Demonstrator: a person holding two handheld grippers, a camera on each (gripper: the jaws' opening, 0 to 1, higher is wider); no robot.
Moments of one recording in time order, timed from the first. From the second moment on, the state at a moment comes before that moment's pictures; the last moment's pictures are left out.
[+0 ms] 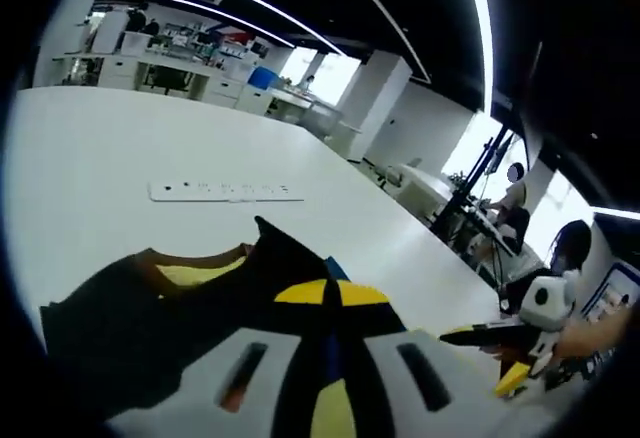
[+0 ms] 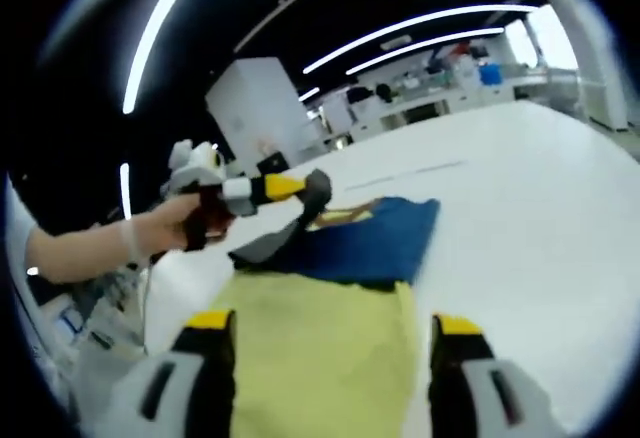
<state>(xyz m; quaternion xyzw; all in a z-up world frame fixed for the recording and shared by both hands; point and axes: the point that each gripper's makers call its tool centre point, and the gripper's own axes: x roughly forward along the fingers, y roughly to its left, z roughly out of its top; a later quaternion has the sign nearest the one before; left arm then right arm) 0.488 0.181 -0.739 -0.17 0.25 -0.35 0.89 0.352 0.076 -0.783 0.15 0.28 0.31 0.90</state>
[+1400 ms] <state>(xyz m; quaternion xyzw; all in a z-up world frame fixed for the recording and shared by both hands) 0.467 0.148 -0.783 -0.08 0.25 -0.40 0.88 0.349 0.074 -0.785 0.16 0.28 0.30 0.90</state>
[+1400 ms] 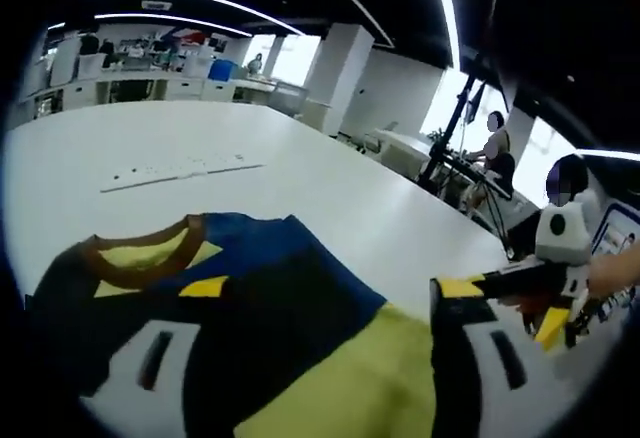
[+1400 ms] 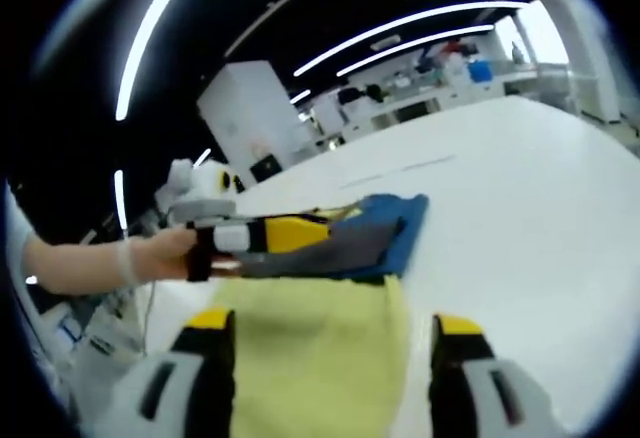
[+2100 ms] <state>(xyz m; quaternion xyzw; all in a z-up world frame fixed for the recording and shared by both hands) 0.428 0.240 -0.759 -0.06 0.25 -0.36 0.90 0.335 0.071 -0.778 0.11 0.29 0.32 0.89</state>
